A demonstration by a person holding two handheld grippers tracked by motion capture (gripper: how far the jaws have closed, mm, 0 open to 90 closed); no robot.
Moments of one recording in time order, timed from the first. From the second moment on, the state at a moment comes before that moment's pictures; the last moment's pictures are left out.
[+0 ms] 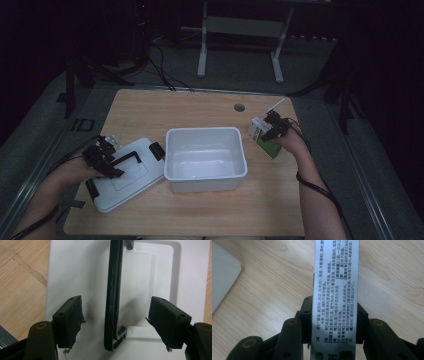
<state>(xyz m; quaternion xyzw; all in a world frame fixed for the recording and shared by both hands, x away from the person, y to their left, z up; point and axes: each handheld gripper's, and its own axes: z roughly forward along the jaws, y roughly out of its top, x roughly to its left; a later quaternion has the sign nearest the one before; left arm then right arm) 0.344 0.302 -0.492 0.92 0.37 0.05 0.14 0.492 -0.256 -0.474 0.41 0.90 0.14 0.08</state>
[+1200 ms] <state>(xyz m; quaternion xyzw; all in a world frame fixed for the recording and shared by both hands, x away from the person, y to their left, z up) 0.344 0.287 -0.478 0.92 0.35 0.06 0.14 0.419 -0.273 -0.389 0.30 0.93 0.19 0.08</state>
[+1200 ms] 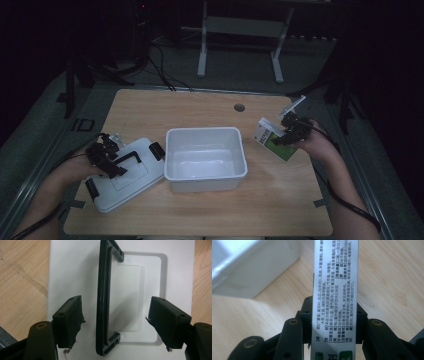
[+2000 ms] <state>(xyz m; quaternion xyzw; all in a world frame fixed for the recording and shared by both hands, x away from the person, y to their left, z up) 0.343 0.286 -0.472 0.93 0.35 0.06 0.13 0.381 -0.206 -0.326 0.13 0.96 0.23 0.06</state>
